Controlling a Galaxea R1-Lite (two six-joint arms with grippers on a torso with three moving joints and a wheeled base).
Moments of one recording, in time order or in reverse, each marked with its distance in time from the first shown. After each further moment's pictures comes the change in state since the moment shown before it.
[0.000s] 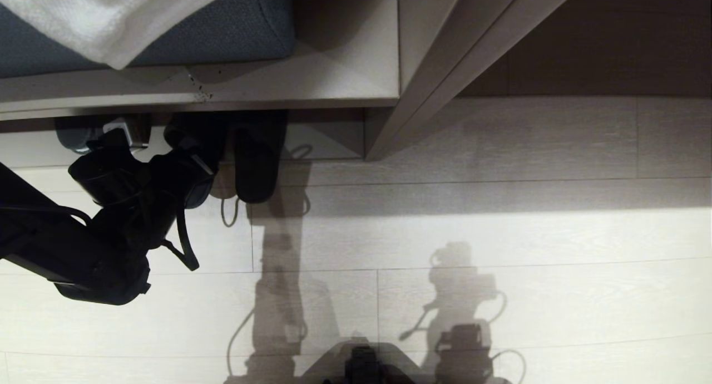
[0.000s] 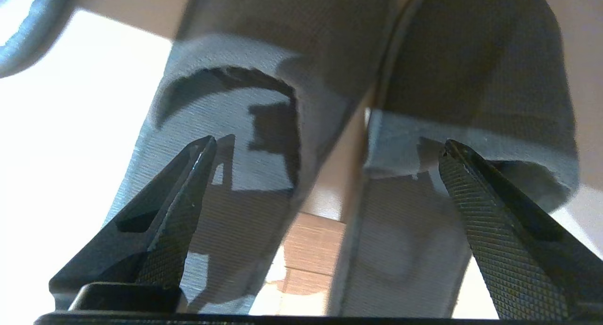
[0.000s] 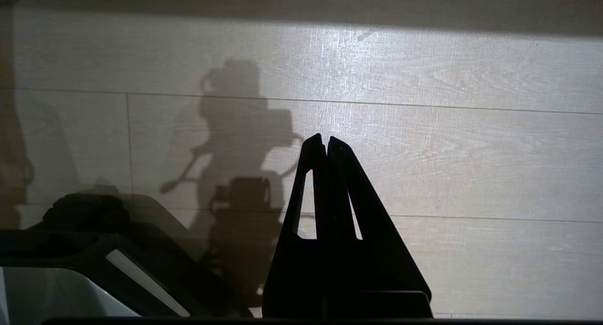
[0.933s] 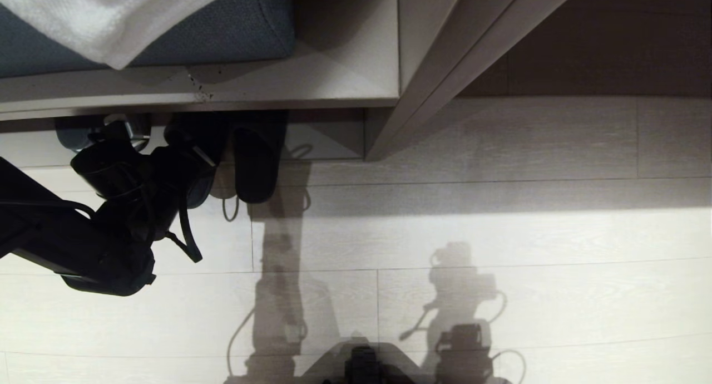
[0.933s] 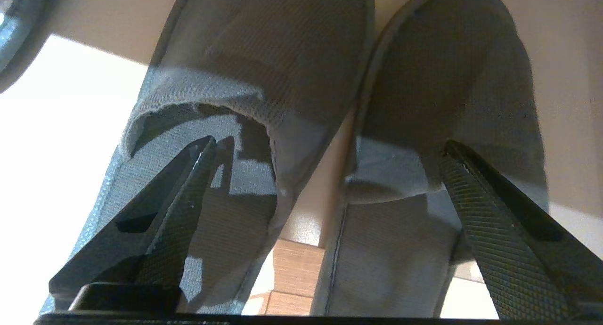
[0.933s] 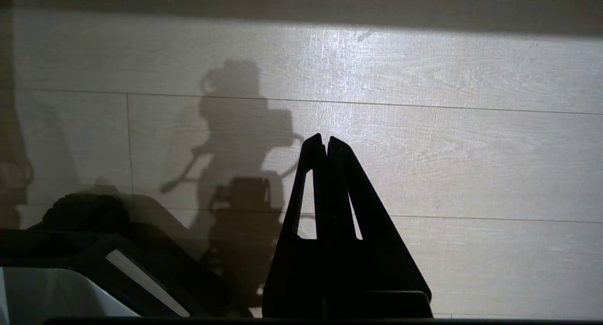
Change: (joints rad) left arm -0.008 0.013 -0.055 0.001 -0.010 -0.011; right arm 0.000 0.000 0.000 0.000 0.000 0.000
